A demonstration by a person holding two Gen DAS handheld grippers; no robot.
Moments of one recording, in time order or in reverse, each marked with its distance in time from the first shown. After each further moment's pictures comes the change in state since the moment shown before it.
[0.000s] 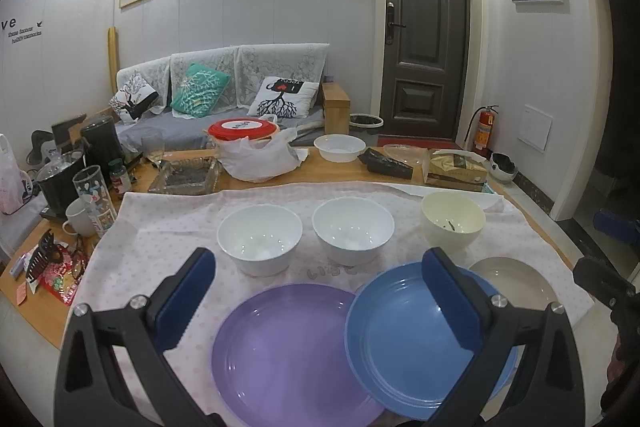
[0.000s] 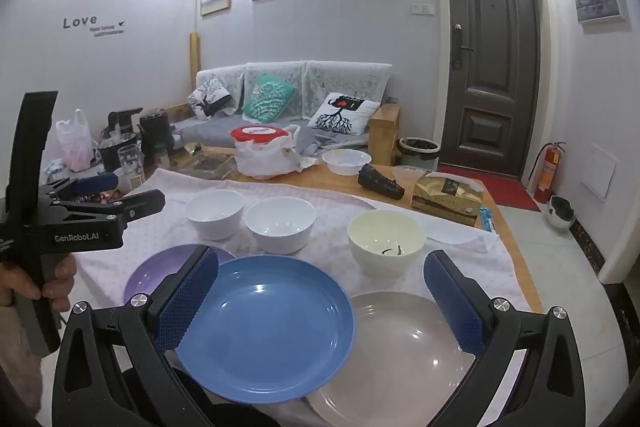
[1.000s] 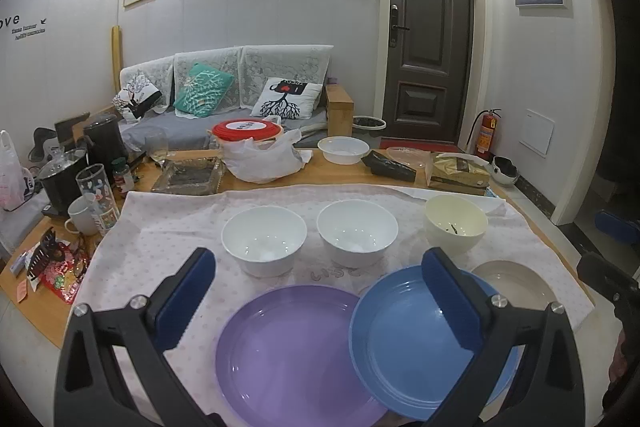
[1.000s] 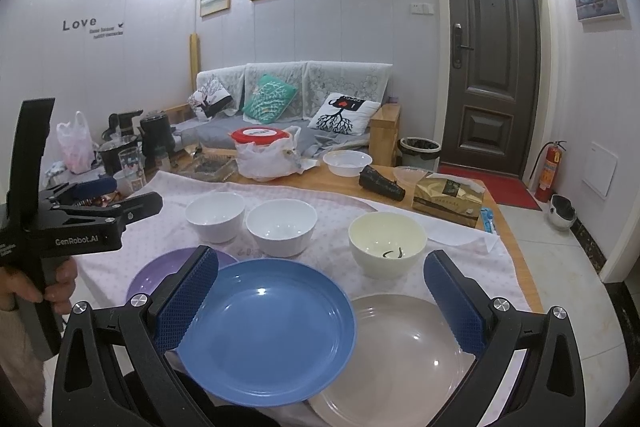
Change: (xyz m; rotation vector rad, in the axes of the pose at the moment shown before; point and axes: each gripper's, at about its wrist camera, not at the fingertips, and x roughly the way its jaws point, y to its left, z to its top) left arm -0.002 0.005 0.000 -0.012 -0.006 0.004; right arm 0.002 -0.003 0.001 0.005 -0.003 -0.001
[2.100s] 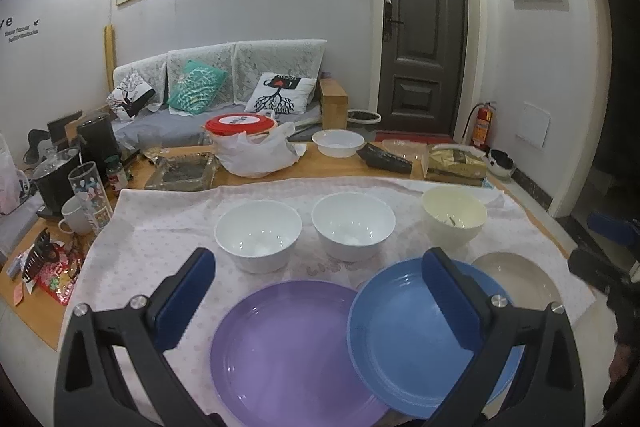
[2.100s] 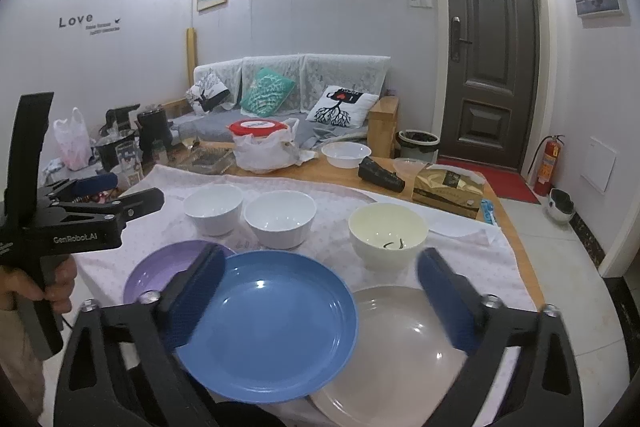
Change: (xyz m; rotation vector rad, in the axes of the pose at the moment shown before) left arm 0.011 -0.003 -0.005 0.026 0.030 -0.017; right arm 0.004 0.014 -0.012 0.002 0.026 -0.018
